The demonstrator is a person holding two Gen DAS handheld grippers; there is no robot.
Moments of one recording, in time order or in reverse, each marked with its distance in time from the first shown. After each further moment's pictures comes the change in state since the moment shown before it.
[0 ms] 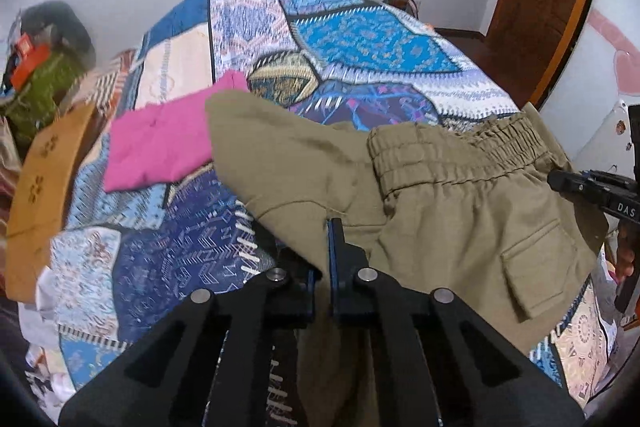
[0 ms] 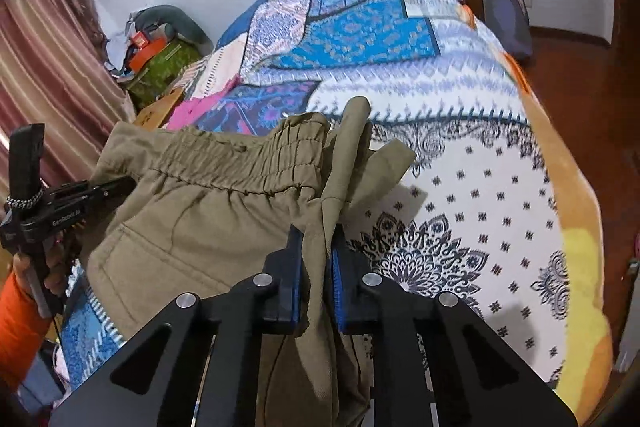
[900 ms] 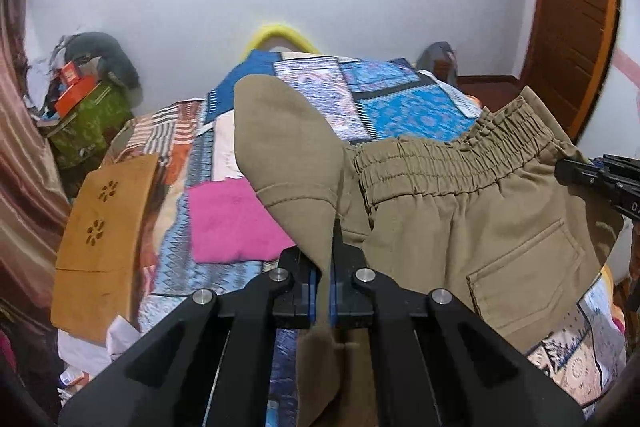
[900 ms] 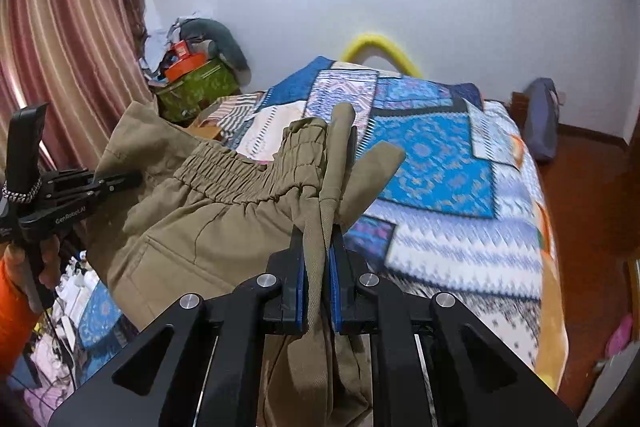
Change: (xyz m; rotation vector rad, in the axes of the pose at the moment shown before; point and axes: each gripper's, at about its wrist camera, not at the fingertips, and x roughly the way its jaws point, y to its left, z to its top) left arm -0.069 0.080 0.075 -0.055 -0.145 0.138; right arm 0.005 0.102 0.114 -0.241 -0.126 0.013
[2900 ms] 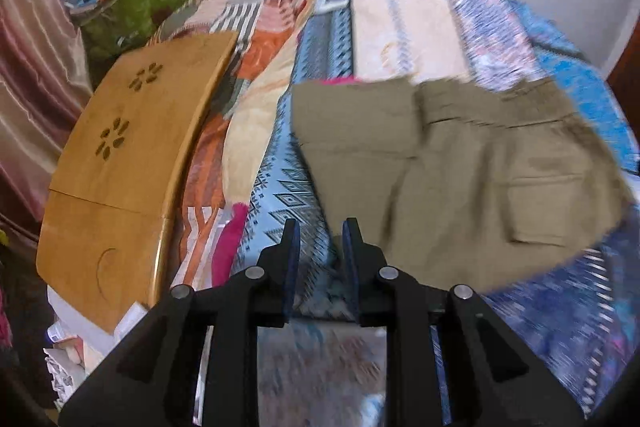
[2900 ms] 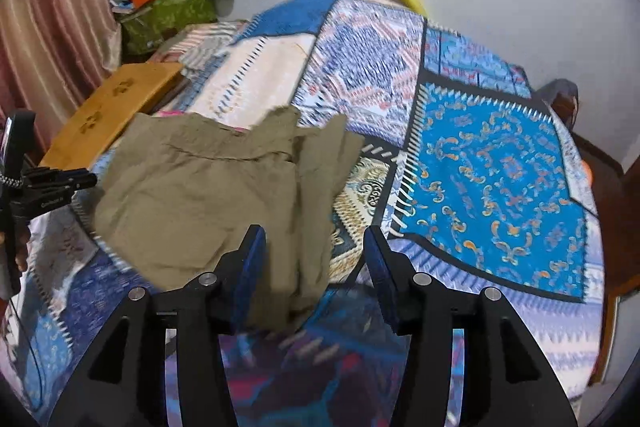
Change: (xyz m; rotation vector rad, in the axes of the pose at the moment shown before) left arm 0.155 0.191 -0.056 -0.217 0.254 0.124; right arm 0.173 0.048 0.037 -0.103 0.192 -0.115
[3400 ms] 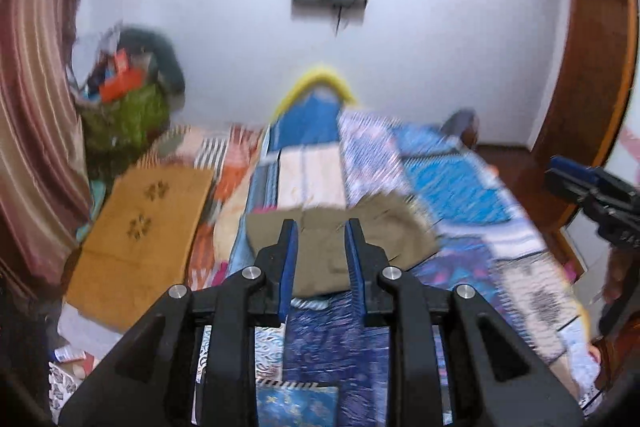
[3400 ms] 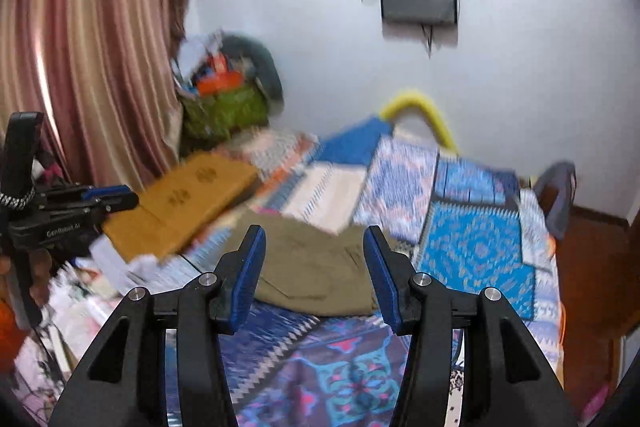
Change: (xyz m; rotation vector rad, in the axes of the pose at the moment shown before) left arm -0.298 -0.056 -0.048 0.045 -0.446 -0.150; right arm -0.222 0.064 -0.015 -0.050 -0.401 0.095
